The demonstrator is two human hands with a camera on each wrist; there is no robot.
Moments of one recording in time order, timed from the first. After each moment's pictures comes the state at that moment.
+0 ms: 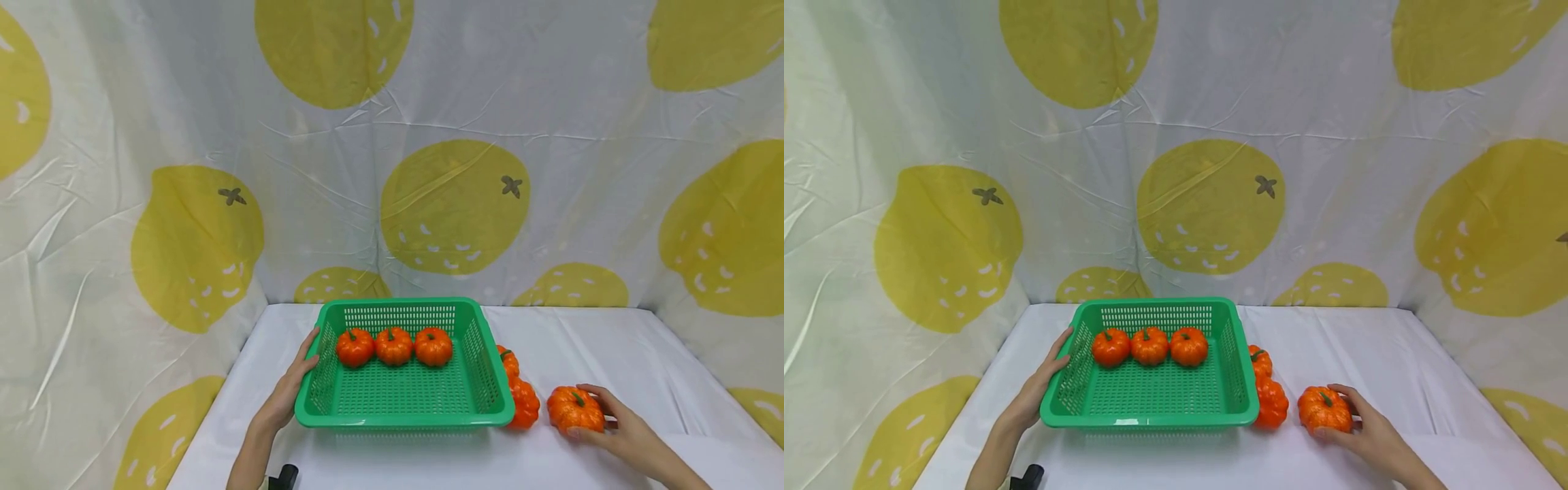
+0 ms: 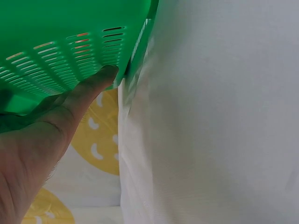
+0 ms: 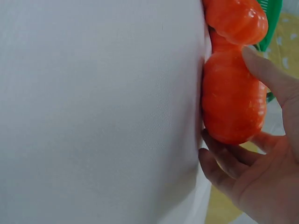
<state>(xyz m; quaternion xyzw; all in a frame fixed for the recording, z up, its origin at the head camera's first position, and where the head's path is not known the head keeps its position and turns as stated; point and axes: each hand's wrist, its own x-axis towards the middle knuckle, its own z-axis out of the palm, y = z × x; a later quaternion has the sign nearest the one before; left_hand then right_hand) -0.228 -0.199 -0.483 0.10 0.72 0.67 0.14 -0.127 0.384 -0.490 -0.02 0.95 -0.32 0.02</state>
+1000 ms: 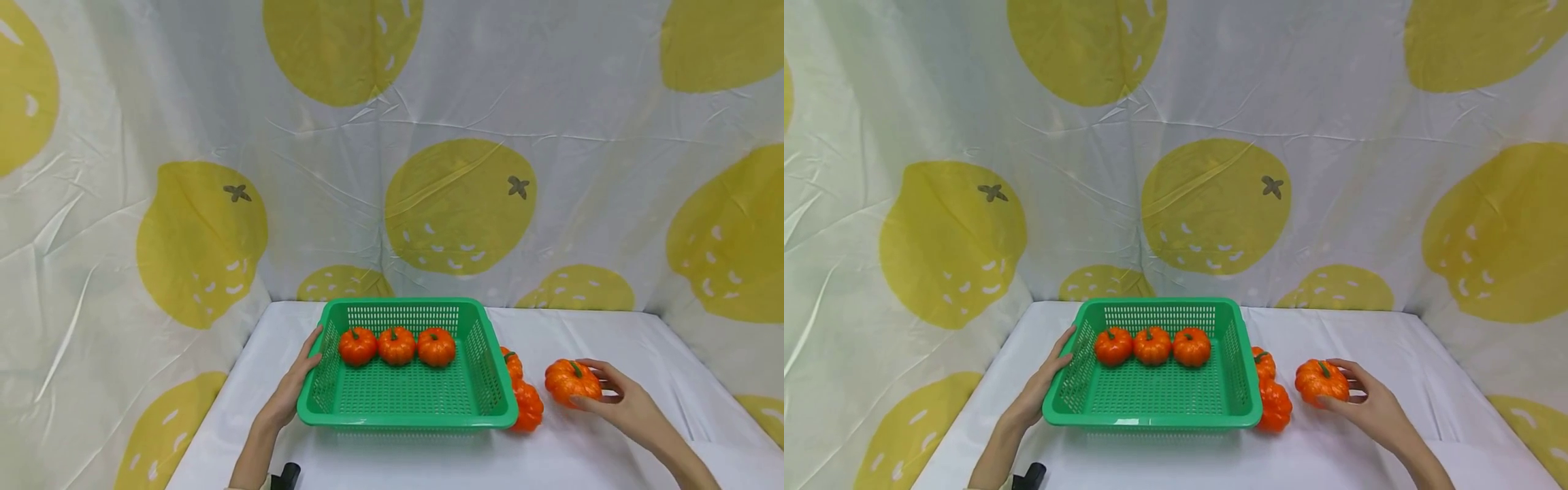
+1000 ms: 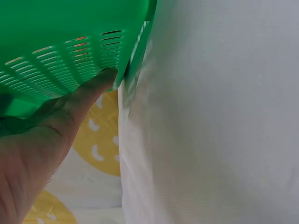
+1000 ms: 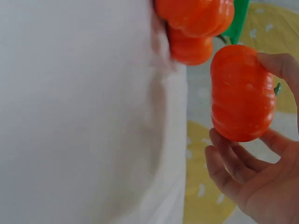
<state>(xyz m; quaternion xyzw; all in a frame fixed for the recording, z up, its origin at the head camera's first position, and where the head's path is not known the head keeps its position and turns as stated) -0.228 -0.195 -0.483 0.09 0.74 0.66 0.12 -0.154 0.381 -0.461 0.00 0.93 -0.35 -0.03</state>
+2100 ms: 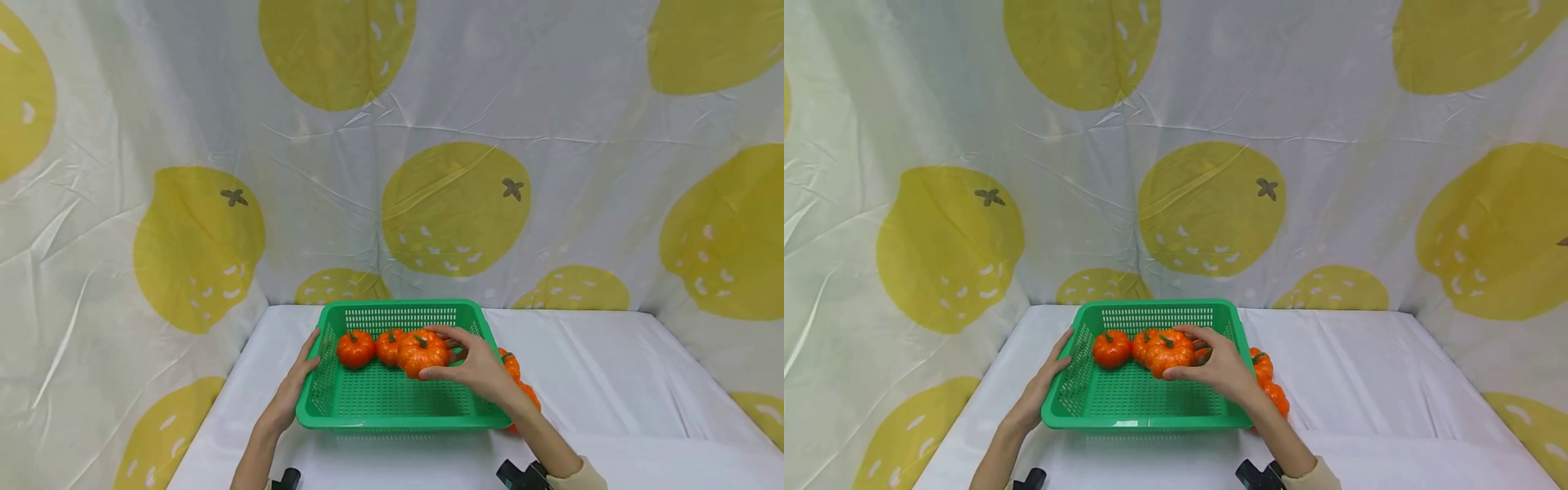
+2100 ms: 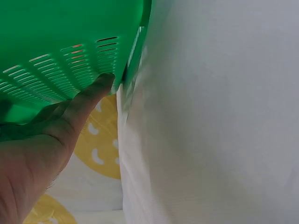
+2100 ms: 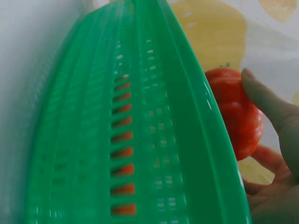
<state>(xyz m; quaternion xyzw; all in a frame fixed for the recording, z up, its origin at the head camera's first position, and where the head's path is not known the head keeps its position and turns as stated) -0.224 -0.191 -0.482 0.09 0.75 0.65 0.10 -0.207 0.167 -0.412 -0.15 0.85 -0.51 0.01</state>
